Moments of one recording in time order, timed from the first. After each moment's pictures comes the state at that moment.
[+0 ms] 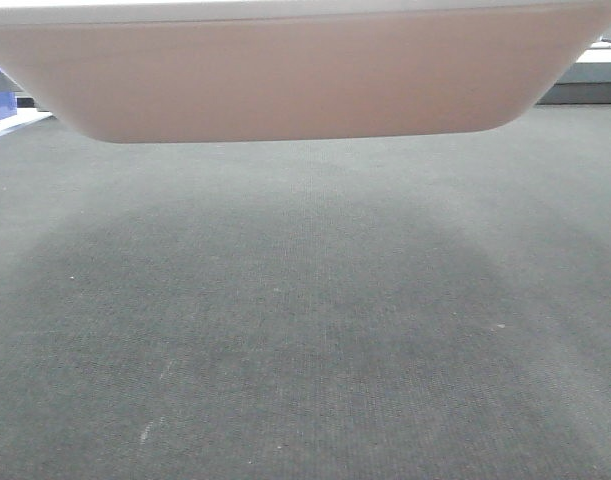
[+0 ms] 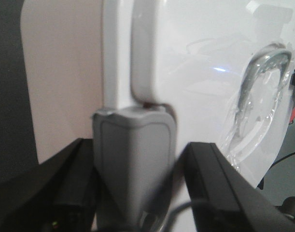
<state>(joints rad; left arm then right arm) 0.07 1.01 -0.98 -1.14 1.15 0.81 -0.10 1.01 -1.06 1.06 1.13 -0.61</state>
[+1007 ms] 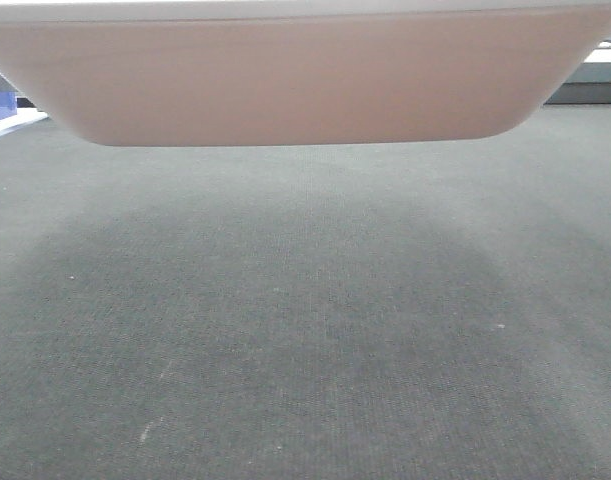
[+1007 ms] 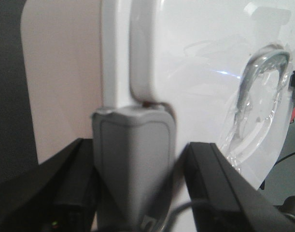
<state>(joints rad) 0.07 1.01 -0.98 -1.15 1.15 0.81 -0.10 1.01 -1.06 1.05 1.14 -0.58</state>
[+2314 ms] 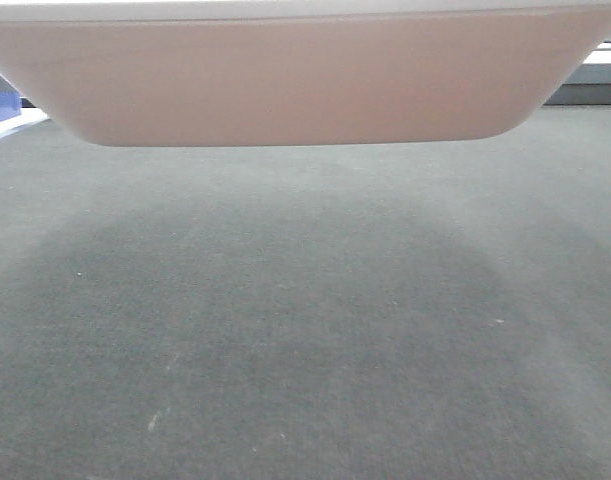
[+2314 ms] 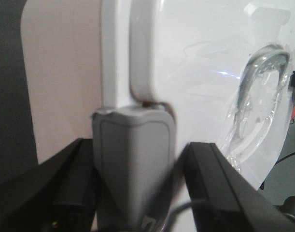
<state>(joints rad) 0.07 1.01 -0.98 -1.15 1.15 0.81 -0.10 1.01 -1.06 1.05 1.14 -0.58</state>
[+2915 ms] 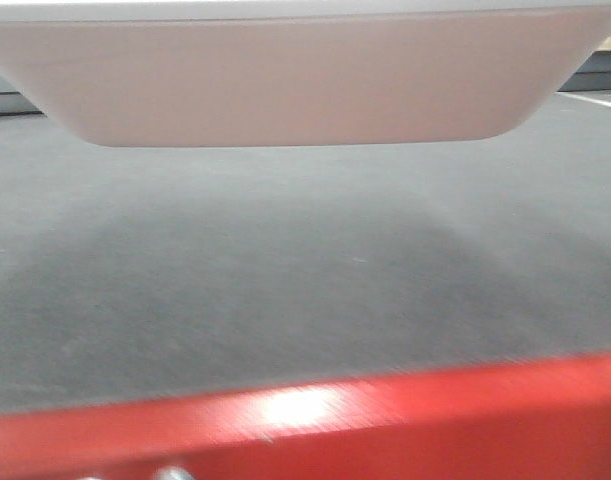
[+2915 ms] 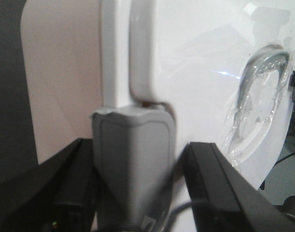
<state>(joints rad) 0.07 1.01 -0.98 -1.15 1.15 0.81 -0.10 1.01 -1.06 1.05 1.14 -0.58</state>
